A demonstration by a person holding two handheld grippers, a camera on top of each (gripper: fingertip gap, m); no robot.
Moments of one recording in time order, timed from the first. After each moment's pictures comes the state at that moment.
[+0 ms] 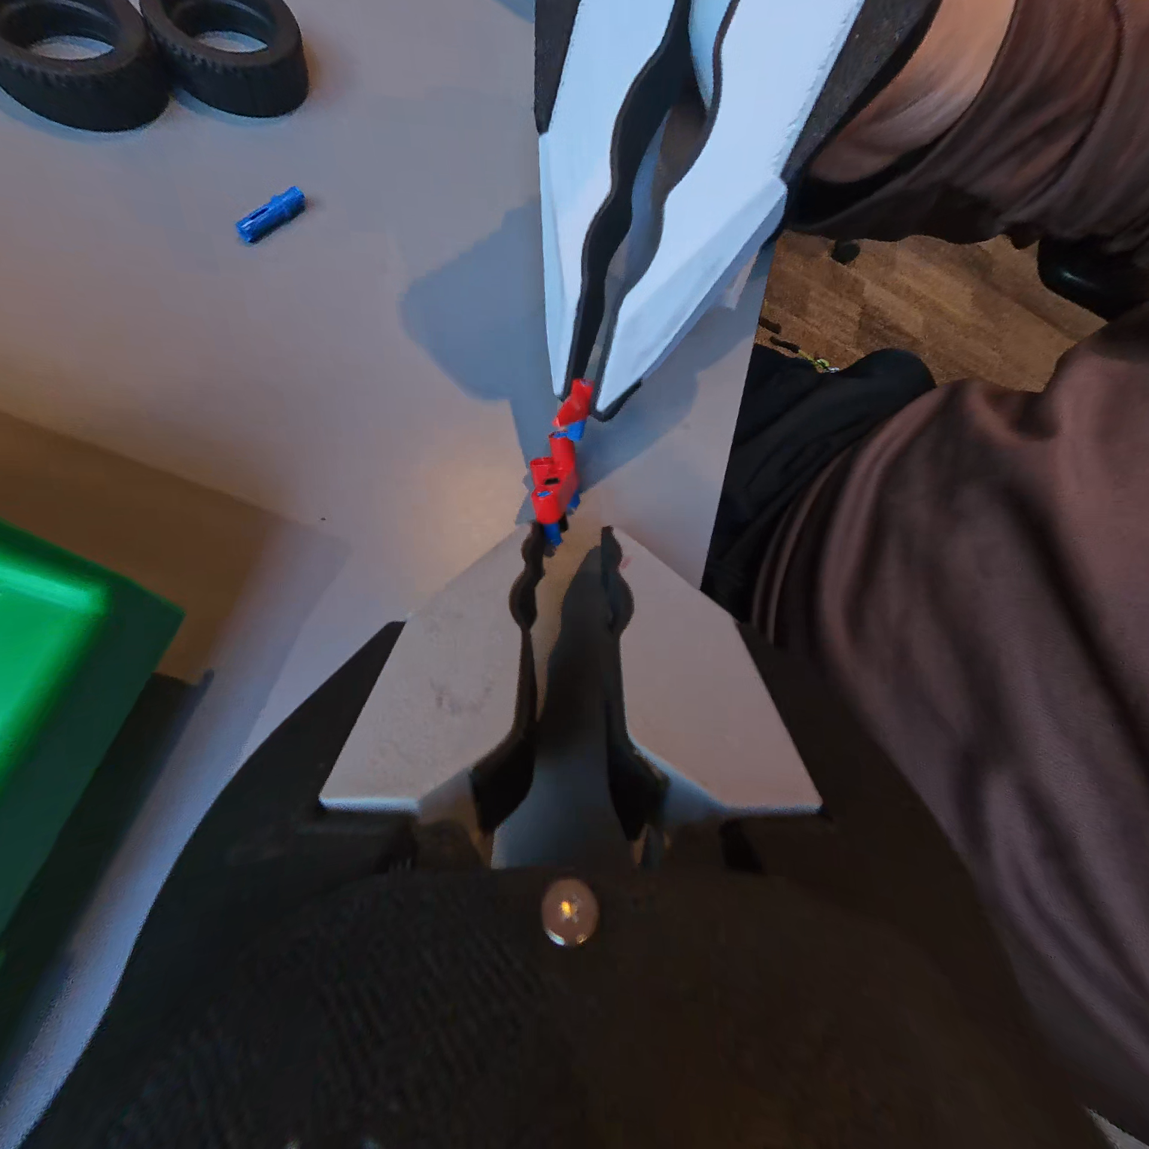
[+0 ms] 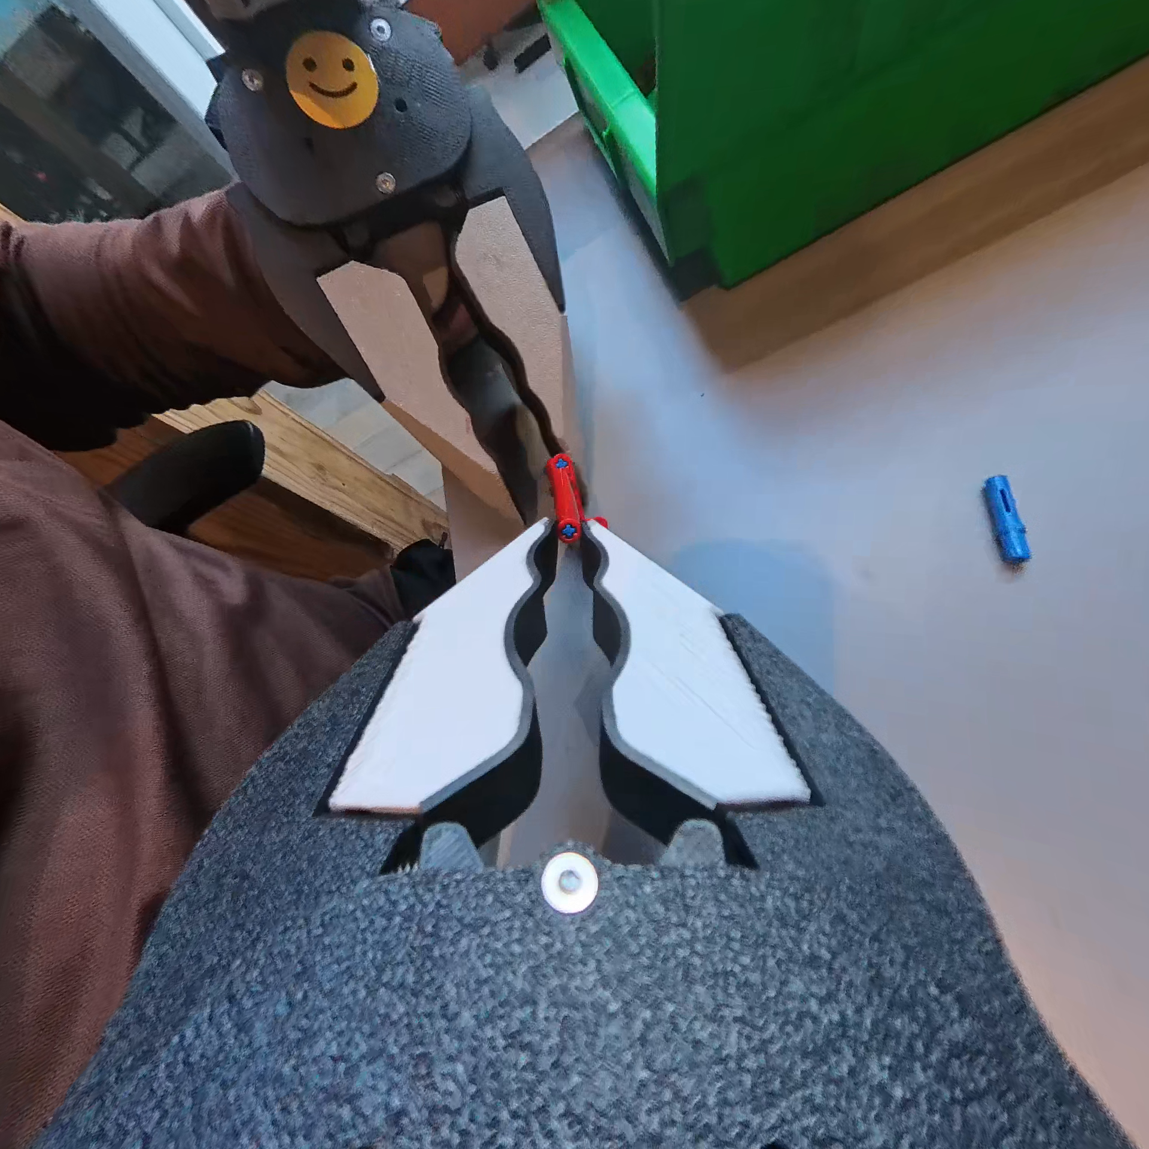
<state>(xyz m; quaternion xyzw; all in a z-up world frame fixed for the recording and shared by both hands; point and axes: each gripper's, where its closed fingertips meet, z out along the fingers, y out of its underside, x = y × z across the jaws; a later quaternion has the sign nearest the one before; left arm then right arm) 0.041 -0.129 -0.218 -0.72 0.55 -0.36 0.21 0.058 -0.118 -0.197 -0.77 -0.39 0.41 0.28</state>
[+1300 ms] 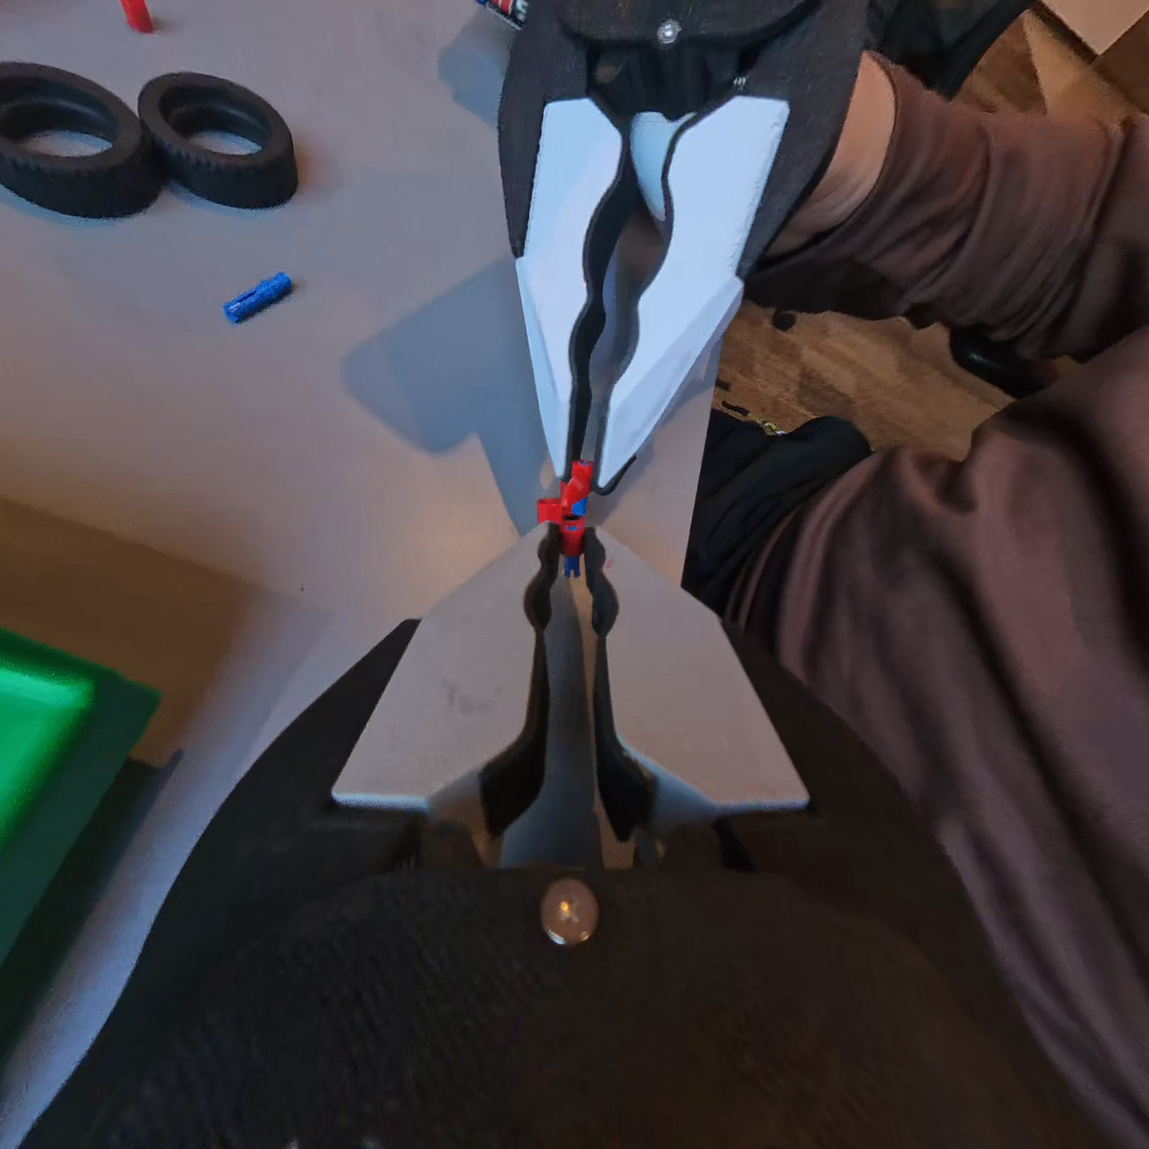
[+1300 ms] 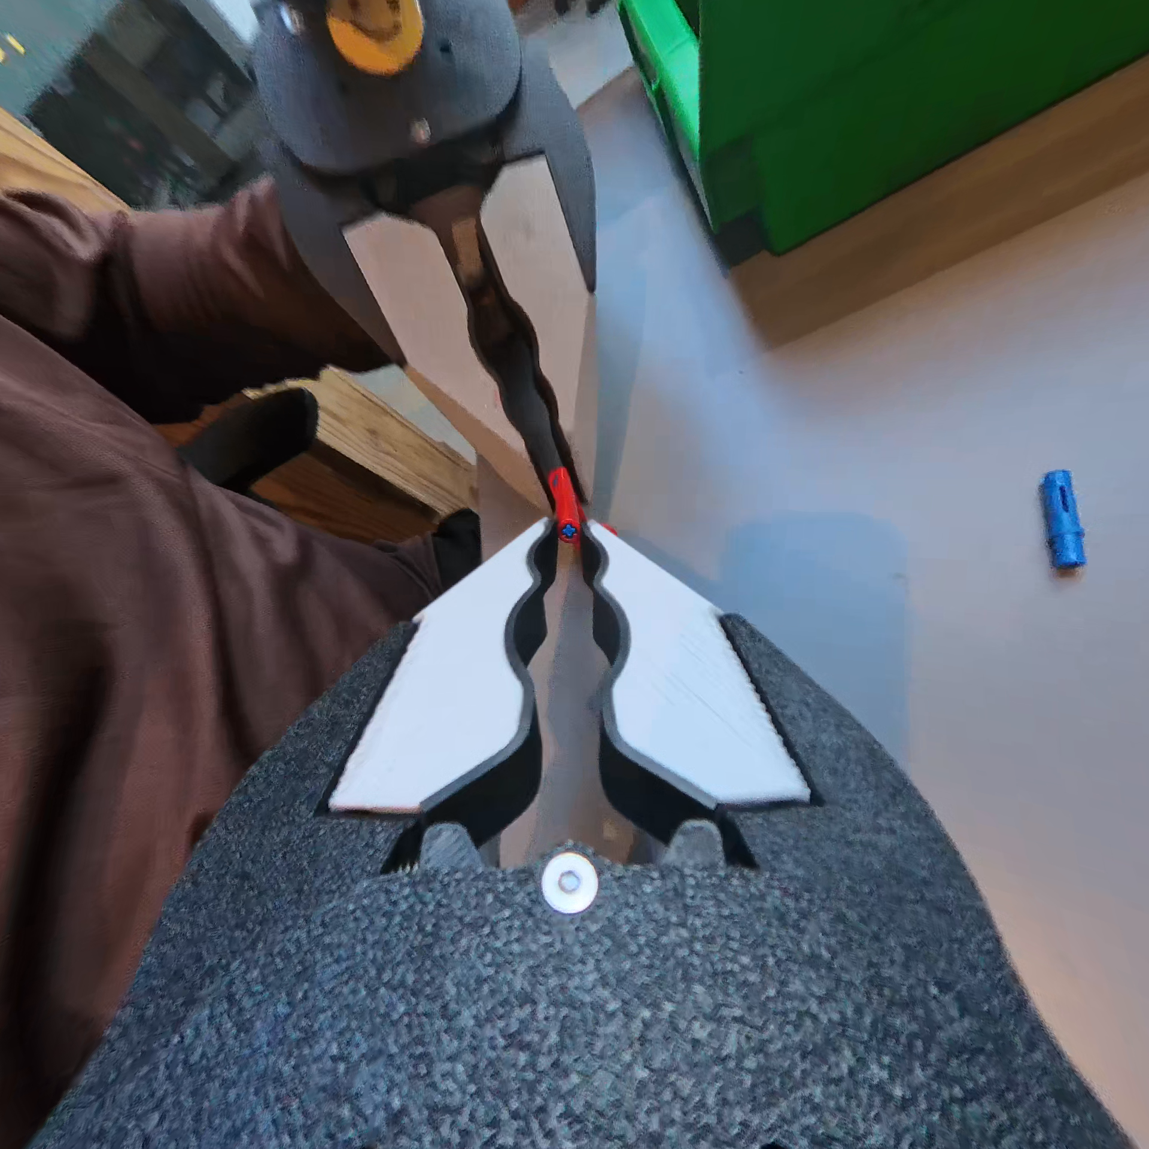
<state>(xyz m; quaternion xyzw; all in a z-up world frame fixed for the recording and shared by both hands) 0.060 -0.130 -0.204 -0.71 0.53 -0.41 0.21 0.062 -0.126 -0.199 -0.76 -0.42 0.44 0.23</state>
